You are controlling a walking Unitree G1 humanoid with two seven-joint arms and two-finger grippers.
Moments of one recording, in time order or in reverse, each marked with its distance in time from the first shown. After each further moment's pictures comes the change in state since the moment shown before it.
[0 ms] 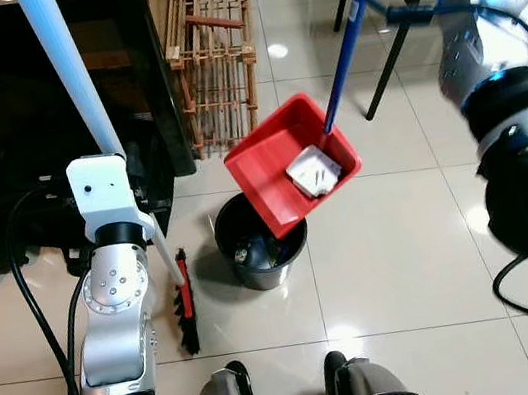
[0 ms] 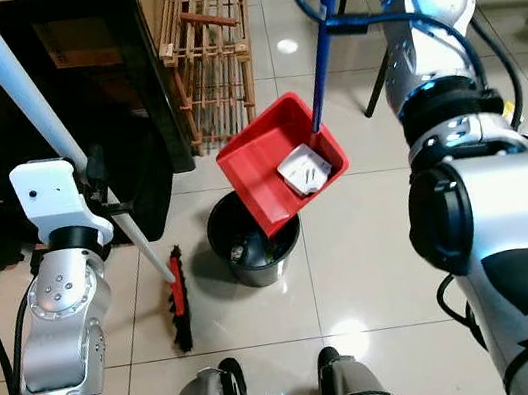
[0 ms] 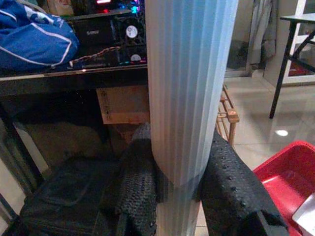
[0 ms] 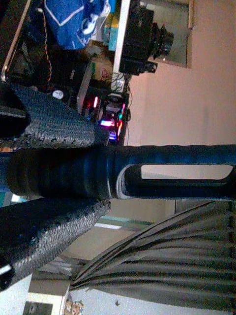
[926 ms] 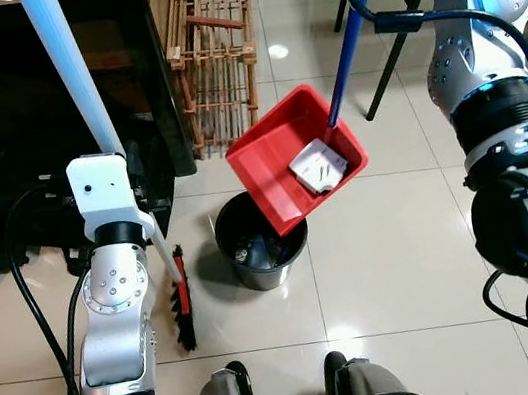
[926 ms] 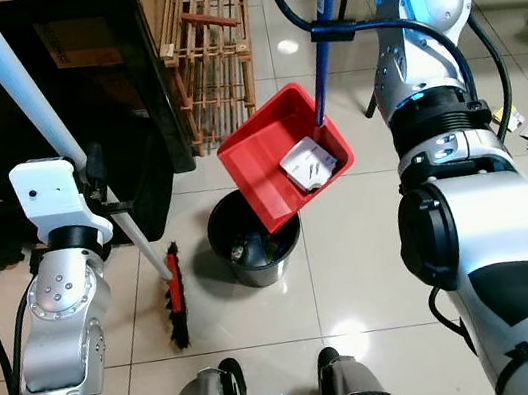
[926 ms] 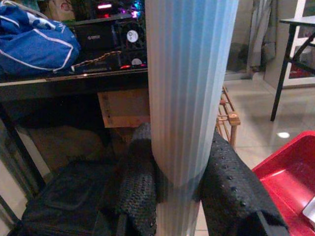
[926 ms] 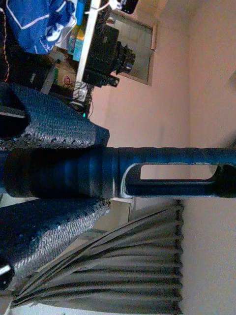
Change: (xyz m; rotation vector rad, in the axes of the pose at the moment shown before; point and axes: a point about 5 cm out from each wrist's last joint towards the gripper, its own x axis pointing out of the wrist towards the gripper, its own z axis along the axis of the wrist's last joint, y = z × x) left arm 0.000 0.000 0.001 0.010 -0.012 -0.003; right arm -0.001 0.014 0.019 -0.050 -0.190 0.056
